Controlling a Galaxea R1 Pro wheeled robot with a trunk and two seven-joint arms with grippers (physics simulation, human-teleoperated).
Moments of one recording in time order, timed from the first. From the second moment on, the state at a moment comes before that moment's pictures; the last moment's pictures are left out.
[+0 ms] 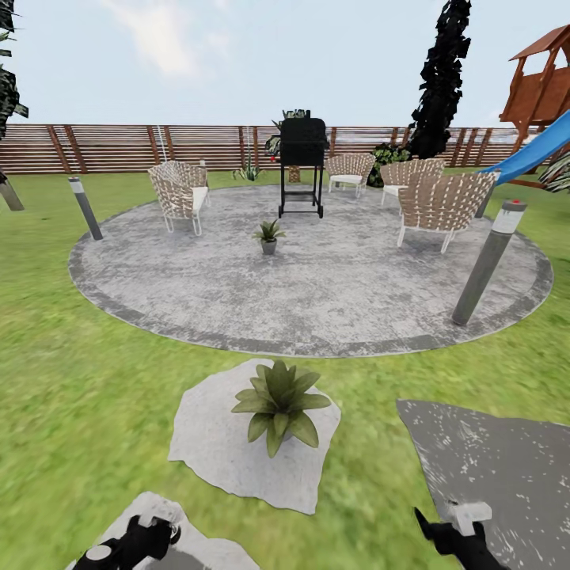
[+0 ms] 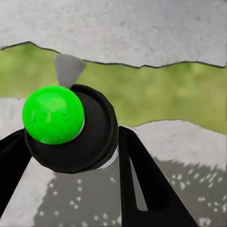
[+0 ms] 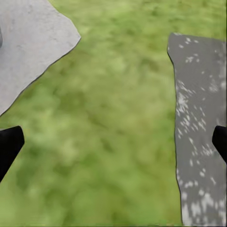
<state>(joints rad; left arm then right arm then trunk) -0.45 0.12 0.38 -0.28 -0.48 -0.15 -0.38 -0.37 -0.14 -0.77 -0.35 0.59 -0.49 0.41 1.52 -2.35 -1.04</state>
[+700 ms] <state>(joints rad) -0.45 0.04 0.37 -0.28 -0.49 -0.03 -0.21 -0.36 -0.14 -0.78 -0.11 0.59 -0.61 0.29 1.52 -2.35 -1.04</state>
